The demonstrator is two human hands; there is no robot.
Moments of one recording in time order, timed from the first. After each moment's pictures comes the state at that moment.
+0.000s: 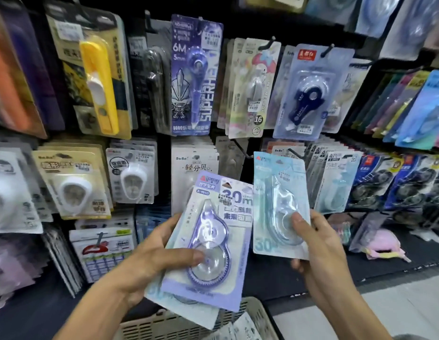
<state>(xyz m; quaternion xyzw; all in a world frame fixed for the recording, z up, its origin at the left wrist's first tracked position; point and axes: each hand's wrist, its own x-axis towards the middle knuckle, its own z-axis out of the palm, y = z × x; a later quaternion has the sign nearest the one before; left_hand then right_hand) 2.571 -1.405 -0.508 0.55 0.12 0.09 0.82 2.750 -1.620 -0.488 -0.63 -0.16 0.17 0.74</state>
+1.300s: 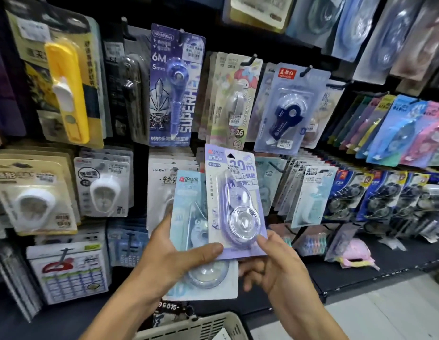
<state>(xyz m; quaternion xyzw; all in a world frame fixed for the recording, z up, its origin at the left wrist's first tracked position) 2.621 -1.440 -0.486 0.60 0.10 0.24 0.76 2.733 -1.606 -0.476 -0.57 -0.22 0.30 0.73</state>
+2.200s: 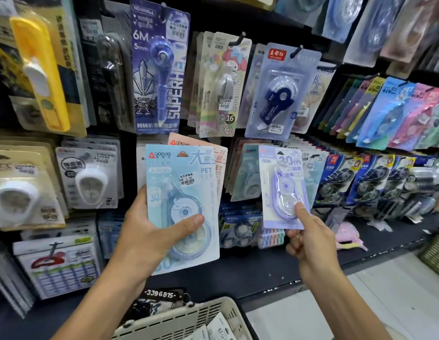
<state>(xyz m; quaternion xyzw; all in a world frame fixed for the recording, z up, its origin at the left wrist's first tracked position) 2.621 -1.434 -0.479 0.59 0.14 0.35 0.71 2.807 -1.635 -0.488 -0.63 0.00 0.07 0.78</state>
